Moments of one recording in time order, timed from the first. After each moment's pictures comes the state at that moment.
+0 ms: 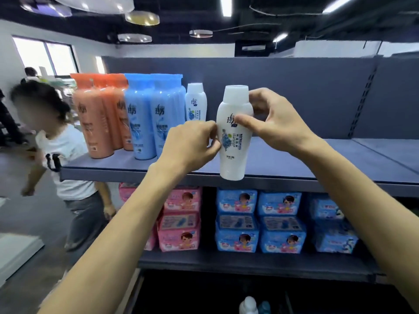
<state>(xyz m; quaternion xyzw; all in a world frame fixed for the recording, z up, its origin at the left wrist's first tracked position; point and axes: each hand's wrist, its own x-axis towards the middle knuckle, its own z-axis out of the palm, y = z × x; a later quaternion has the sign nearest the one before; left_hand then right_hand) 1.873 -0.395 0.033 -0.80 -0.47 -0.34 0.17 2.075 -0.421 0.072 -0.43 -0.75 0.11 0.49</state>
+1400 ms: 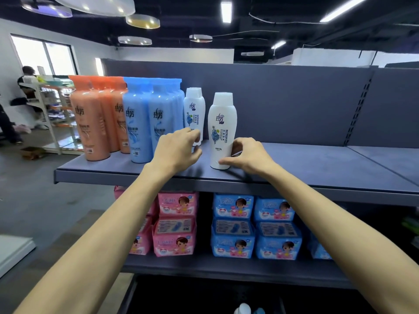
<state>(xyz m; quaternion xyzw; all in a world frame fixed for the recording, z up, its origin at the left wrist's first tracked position) 1.850 -0.337 0.008 -0.79 -0.50 -0.31 0.18 2.067 -0.344 0.000 -0.56 -0.73 0.13 0.36</state>
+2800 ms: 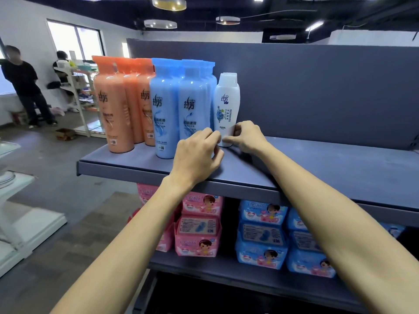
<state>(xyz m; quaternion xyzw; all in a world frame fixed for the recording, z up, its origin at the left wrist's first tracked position) 1.823 -0.308 -0.033 -0.74 -0.47 -0.40 0.28 1.990 -0.220 -0.008 -0.56 -0.73 0.18 0.35</state>
